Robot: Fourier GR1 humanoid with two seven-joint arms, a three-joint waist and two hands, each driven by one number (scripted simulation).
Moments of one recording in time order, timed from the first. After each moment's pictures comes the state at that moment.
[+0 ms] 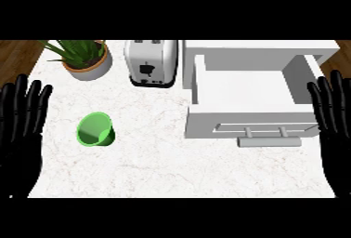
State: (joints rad) left arm 0.01 0.10 0.00 -2.10 -0.01 -0.02 -0.05; right arm -0.02 -0.11 0.01 -2.10 0.01 0.00 -0.01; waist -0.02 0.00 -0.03
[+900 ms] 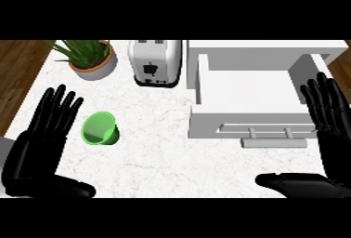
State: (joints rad) left arm 0.03 0.10 0.07 -1.88 0.34 -0.22 0.00; right arm -0.01 -0.14 -0.01 -2.06 0.03 0.06 0.03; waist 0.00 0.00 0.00
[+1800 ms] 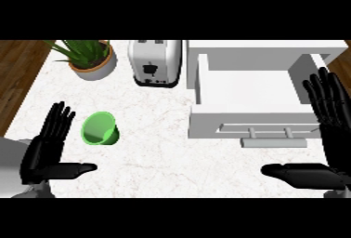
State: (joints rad) left arm -0.01 0.16 0.21 -1.37 0.18 -0.23 -0.29; right arm -0.05 -0.15 -0.07 -1.98 0.01 0.11 -0.01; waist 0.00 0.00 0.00
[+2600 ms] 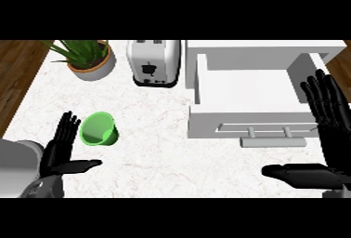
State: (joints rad) left arm -0.28 0.24 0.30 -0.58 0.07 -0.27 -0.77; right arm -0.05 -0.14 -0.09 -1.96 0.01 0.14 -0.04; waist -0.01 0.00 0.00
